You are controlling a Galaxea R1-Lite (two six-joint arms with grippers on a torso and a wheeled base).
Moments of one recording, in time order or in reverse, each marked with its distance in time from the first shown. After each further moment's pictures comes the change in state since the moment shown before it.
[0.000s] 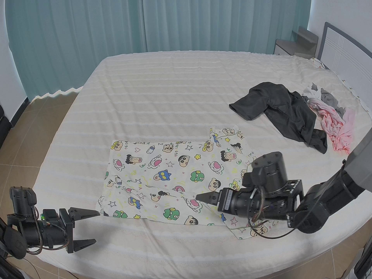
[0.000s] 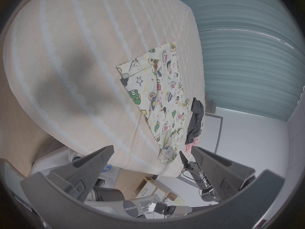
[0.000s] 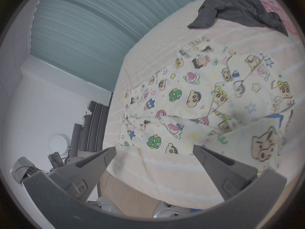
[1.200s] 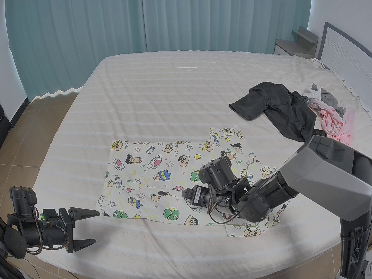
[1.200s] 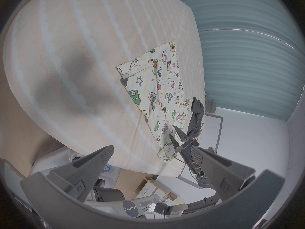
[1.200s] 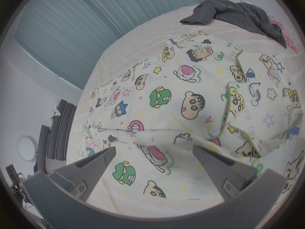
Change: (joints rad) left arm 0.000 0.001 -0.001 0.000 0.000 0.002; right arm 0.035 0.359 -0.464 0.259 -0.273 -0.024
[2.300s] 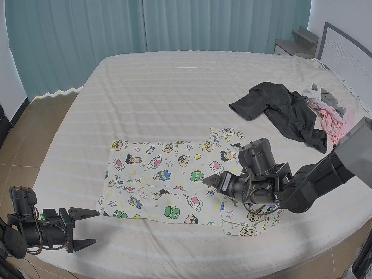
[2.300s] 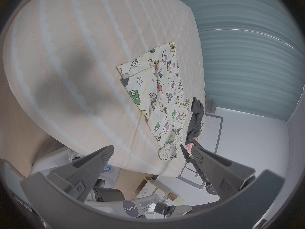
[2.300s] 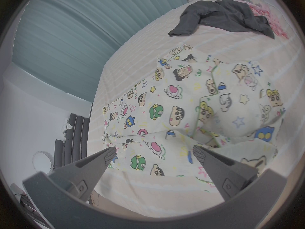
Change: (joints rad) left arm 0.000 0.000 0.000 0.000 0.000 0.000; right arm -0.077 -0.275 0.229 -0.016 0.107 0.084
